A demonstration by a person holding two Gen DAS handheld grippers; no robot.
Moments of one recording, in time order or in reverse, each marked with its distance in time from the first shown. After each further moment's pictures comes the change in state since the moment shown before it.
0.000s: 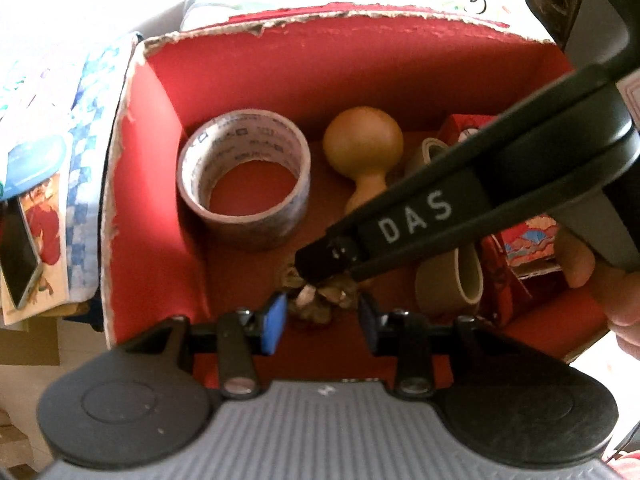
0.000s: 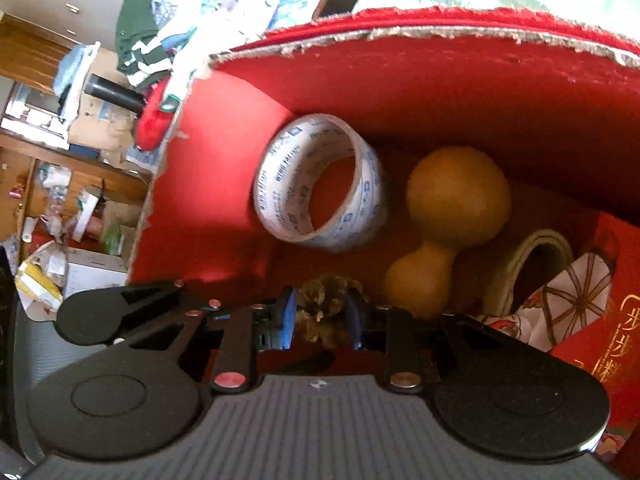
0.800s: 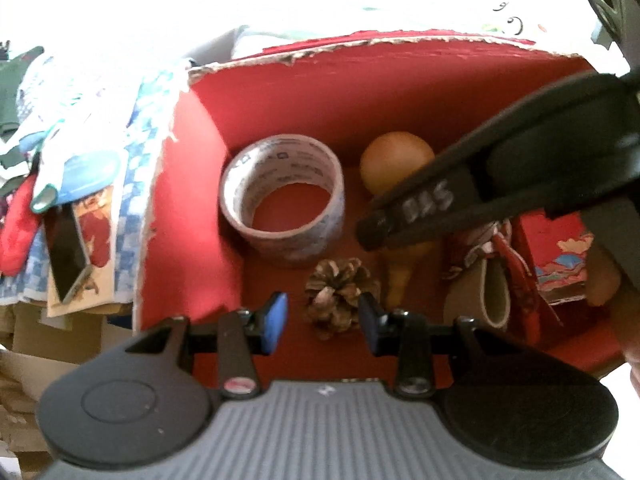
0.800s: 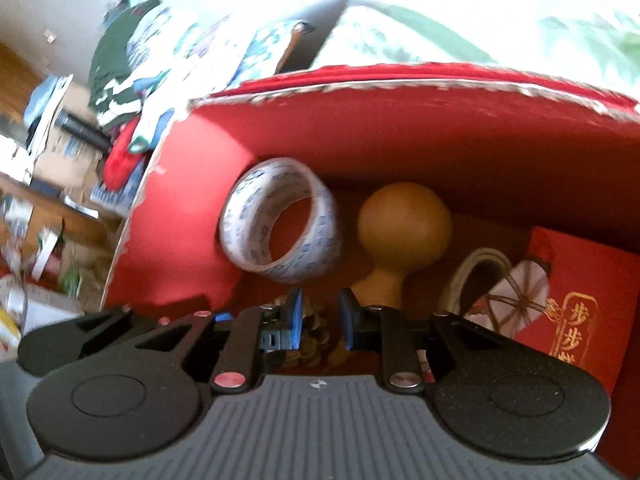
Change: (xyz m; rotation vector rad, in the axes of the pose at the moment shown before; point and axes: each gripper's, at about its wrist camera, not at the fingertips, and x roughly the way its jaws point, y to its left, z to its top) left arm -0.009 -0.017 -0.006 -0.042 -0.090 0.207; right arm -0.013 -0.001 -0.007 0.016 -0.178 -0.155
